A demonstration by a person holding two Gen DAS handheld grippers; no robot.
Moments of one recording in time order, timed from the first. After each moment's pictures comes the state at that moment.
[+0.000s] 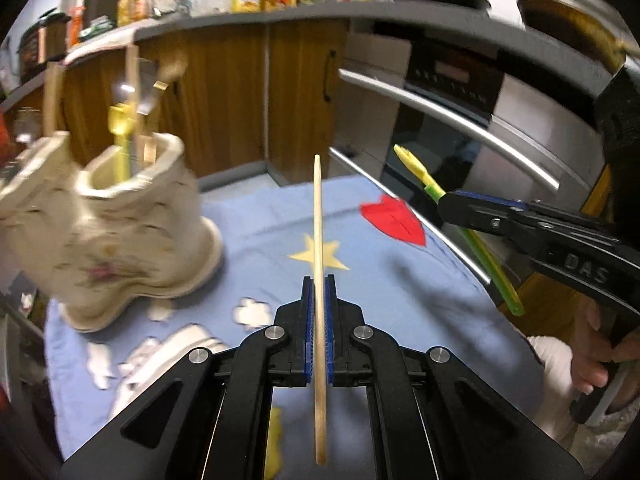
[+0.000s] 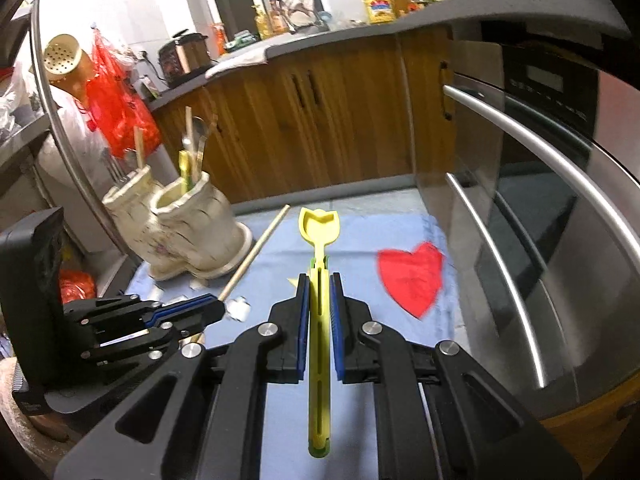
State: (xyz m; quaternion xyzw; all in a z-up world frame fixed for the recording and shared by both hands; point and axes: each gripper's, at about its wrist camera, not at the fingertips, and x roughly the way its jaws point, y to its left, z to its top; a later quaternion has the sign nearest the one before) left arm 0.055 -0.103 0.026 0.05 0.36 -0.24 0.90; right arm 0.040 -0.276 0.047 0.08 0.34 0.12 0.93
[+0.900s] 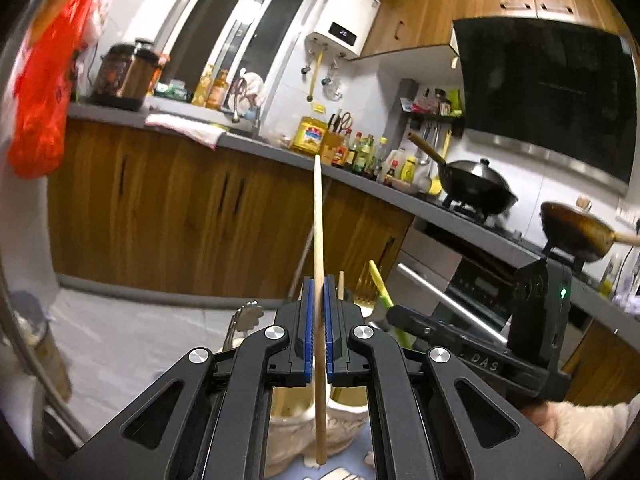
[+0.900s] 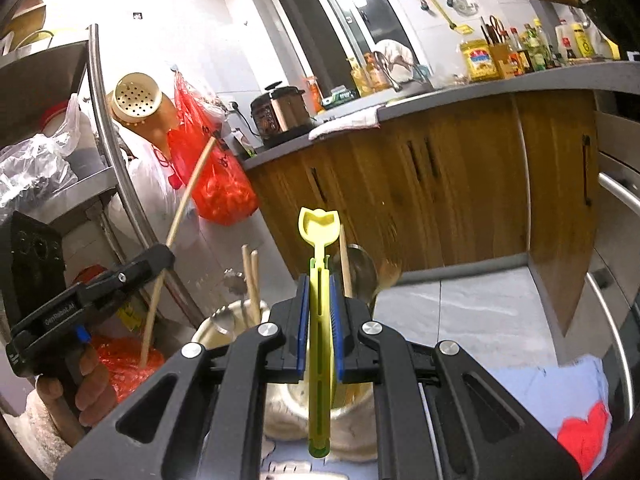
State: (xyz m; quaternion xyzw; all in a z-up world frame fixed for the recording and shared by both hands) left arm 0.117 0.081 0.128 -0.14 0.16 -0.23 0.95; right arm 0.157 -0.156 0.103 0.13 0.21 0.28 0.93
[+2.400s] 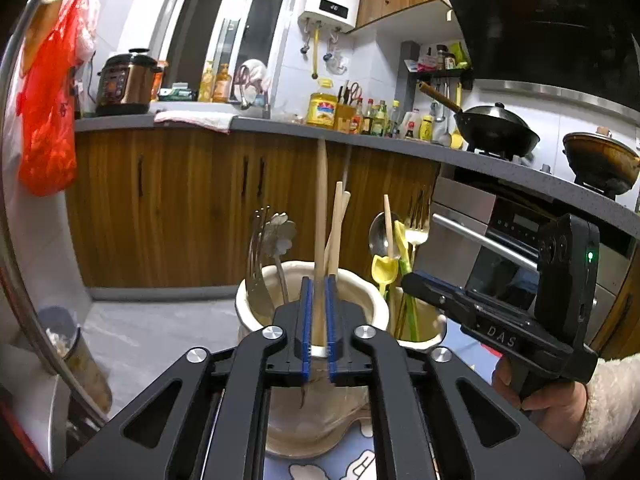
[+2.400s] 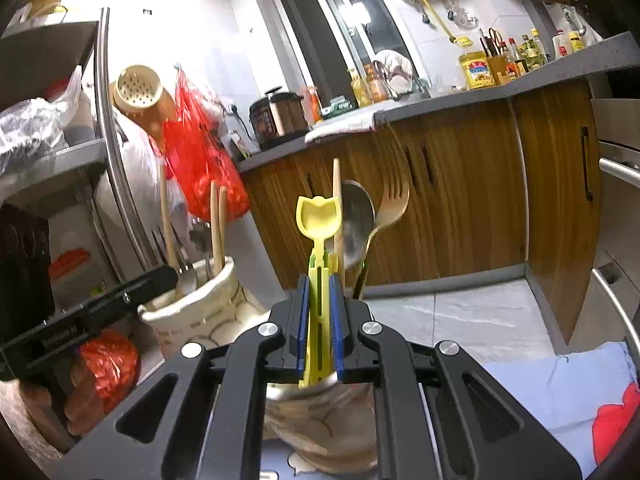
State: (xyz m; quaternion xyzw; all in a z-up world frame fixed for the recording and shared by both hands) left arm 0.112 0.064 0.070 -0.04 0.18 -0.18 0.97; right arm 0.157 -0.146 0.043 0.11 0.18 0.27 0.94
